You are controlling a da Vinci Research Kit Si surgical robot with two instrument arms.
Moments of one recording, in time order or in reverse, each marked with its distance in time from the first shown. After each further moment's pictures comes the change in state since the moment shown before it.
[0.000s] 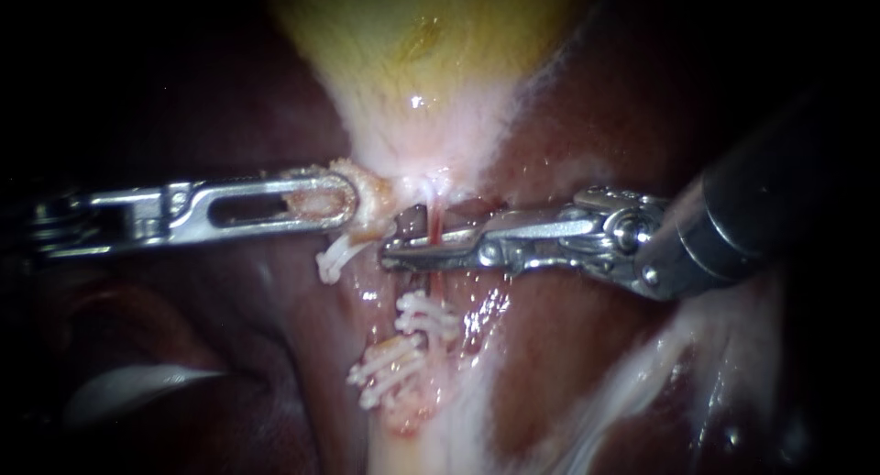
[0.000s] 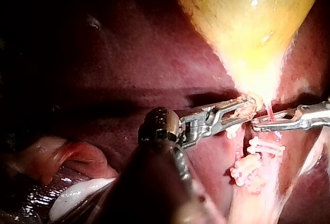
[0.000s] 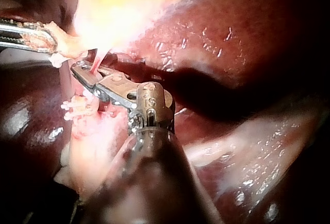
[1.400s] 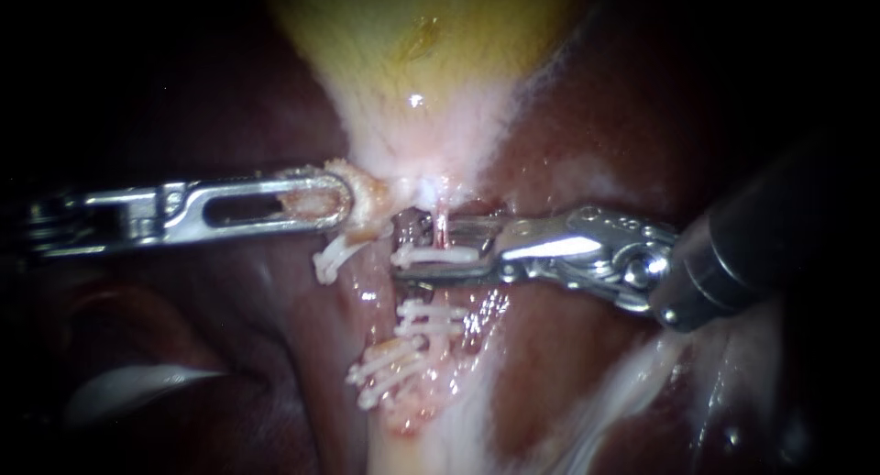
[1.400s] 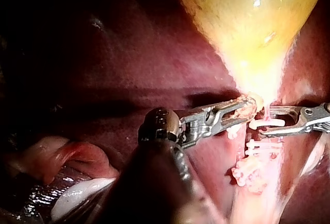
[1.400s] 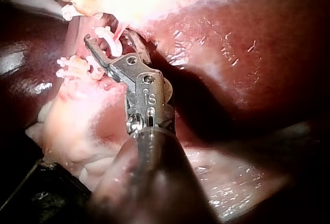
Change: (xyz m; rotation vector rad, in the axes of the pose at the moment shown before) right arm -0.003 0.001 0.000 -0.102 0.012 -0.365; left arm 0.000 0.000 0.000 -0.003 -0.002 -0.001
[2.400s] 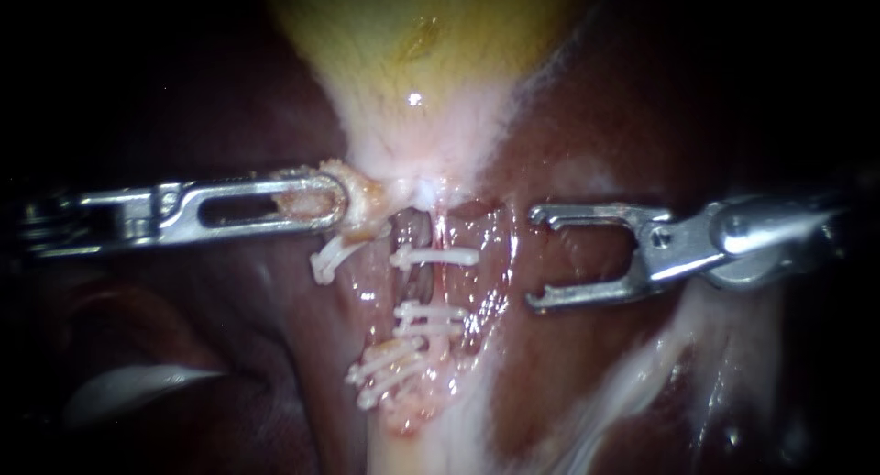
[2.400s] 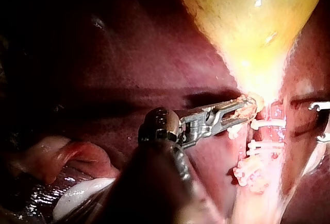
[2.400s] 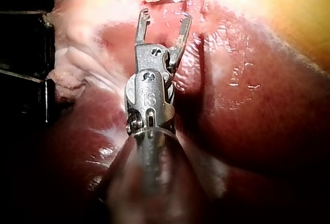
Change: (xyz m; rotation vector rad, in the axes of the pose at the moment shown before) right arm 0.002 -0.002 -0.013 0.085 -0.025 -0.527; left arm 0.000 0.000 0.000 0.002 0.002 0.001
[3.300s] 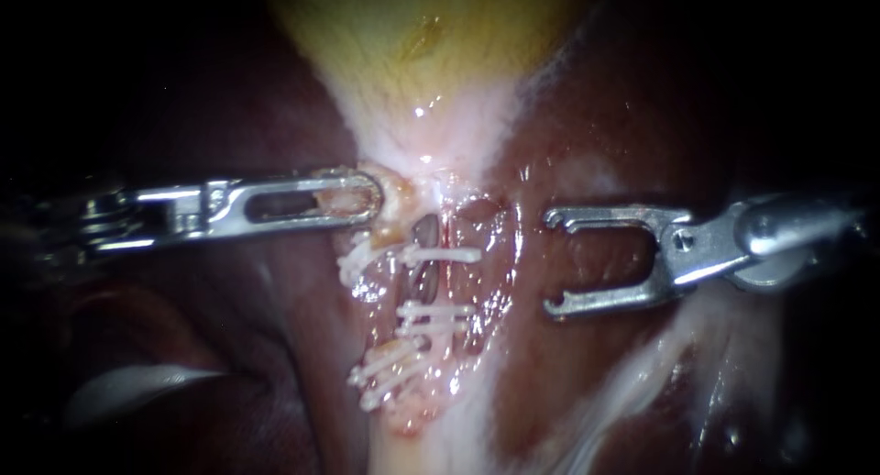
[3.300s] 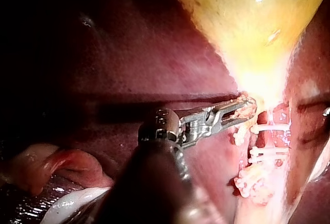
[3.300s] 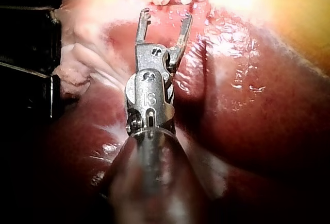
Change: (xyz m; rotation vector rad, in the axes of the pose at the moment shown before) right arm 0.001 -0.001 0.000 0.015 0.009 -0.003; left arm 0.002 0.005 0.006 -0.019 0.007 0.019
